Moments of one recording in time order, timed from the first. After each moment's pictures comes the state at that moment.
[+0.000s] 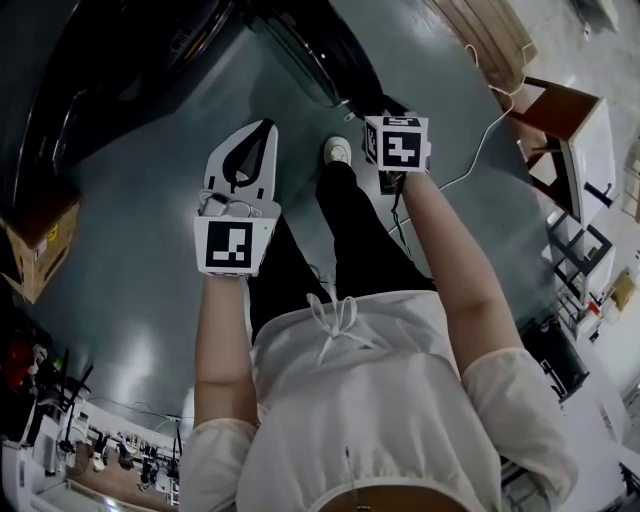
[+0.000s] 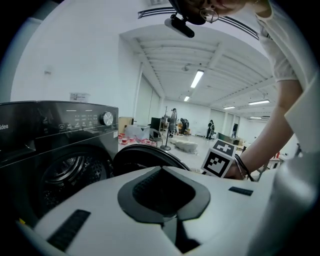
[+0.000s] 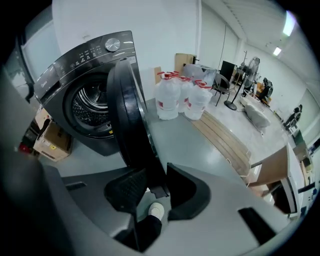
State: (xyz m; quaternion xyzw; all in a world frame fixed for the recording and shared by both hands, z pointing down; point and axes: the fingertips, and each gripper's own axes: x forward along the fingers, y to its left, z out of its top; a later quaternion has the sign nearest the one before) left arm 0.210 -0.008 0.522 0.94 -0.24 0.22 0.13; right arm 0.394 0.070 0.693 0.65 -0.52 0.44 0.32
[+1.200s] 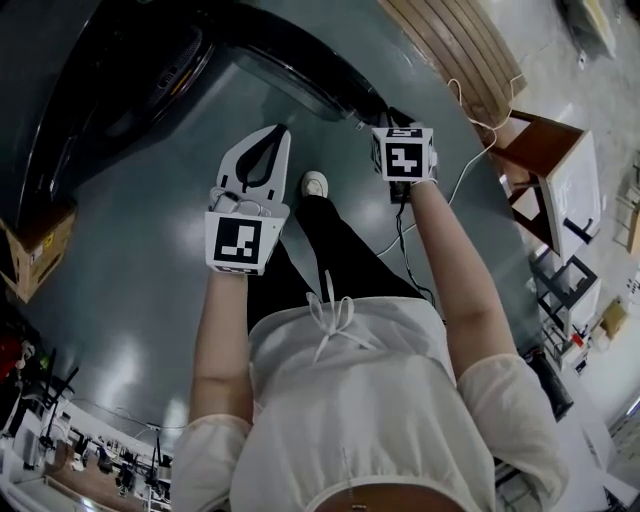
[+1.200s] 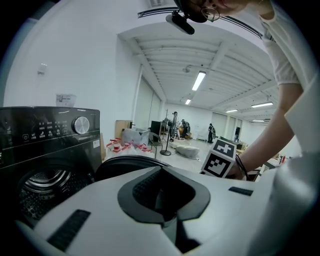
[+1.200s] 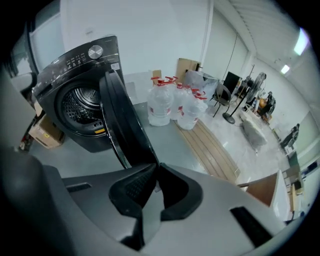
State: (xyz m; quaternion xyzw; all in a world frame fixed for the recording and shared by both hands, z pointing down) left arm 0.339 -0.032 0.500 0.94 -0.26 0.18 0.13; right arm 0.530 0.037 0.661 0.65 -0.53 0.40 0.37
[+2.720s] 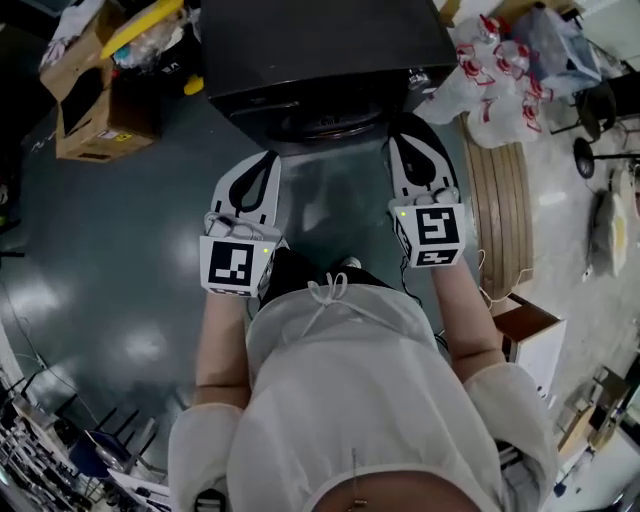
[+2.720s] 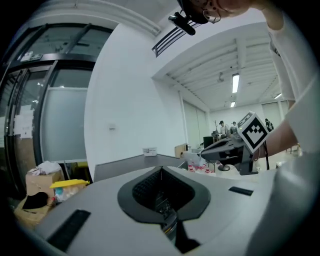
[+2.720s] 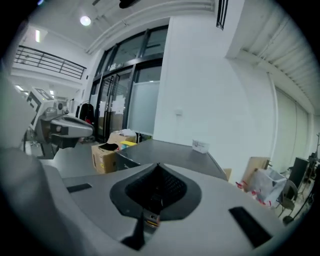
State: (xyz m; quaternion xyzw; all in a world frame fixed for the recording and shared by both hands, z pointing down) left arm -0.009 -0.087 0.255 0.83 -0.55 0.12 0.03; right arm 0.169 -0.146 0.290 0.46 -0.87 0.02 0.17
